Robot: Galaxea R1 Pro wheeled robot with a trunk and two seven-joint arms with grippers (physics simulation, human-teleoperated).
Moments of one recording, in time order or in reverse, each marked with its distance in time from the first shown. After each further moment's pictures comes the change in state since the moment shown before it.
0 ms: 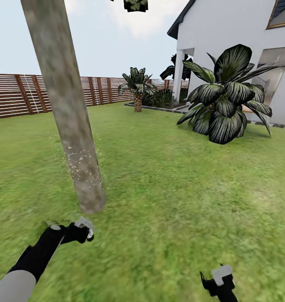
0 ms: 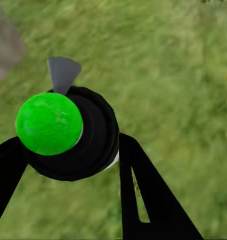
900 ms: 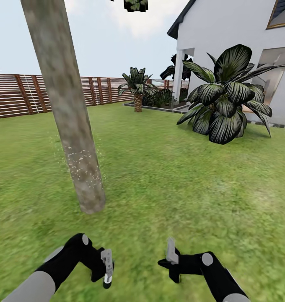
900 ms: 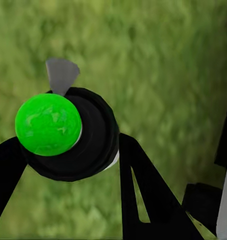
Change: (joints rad) left arm -0.011 -0.079 -0.357 0.077 -0.351 -0.164 -0.516; right arm -0.092 0.144 0.201 -0.454 0.101 0.172 1.161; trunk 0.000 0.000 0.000
